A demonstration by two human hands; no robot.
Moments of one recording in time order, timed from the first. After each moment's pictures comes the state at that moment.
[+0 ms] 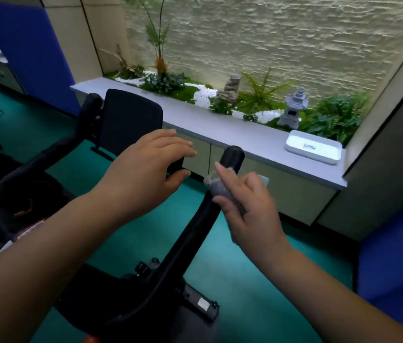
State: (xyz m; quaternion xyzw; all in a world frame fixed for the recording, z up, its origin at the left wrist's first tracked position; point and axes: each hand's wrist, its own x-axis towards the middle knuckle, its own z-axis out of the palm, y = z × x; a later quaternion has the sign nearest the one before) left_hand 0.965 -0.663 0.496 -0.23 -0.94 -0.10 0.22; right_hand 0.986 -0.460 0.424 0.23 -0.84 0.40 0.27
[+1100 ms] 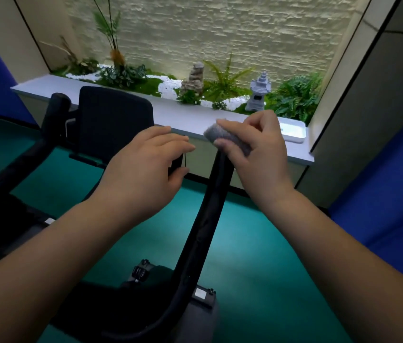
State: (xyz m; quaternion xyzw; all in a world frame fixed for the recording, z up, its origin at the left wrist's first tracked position) left_hand 0.956 -0.674 0.491 -0.27 -0.93 -0.12 0.20; right_hand 0.951 -0.475 0.470 0.11 -0.85 0.33 0.39
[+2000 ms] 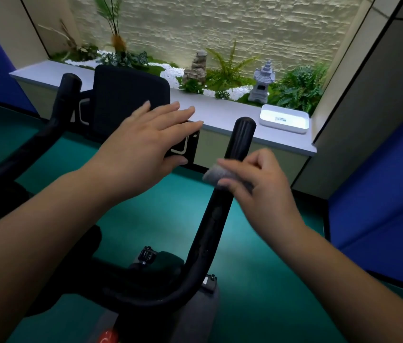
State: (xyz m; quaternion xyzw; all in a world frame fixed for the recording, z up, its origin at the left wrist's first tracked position) left_hand 0.949 -0.708 0.494 -0.36 -0.91 -0.06 0.17; right_hand 1.019 -0.500 0.435 0.09 -0.90 0.33 0.26
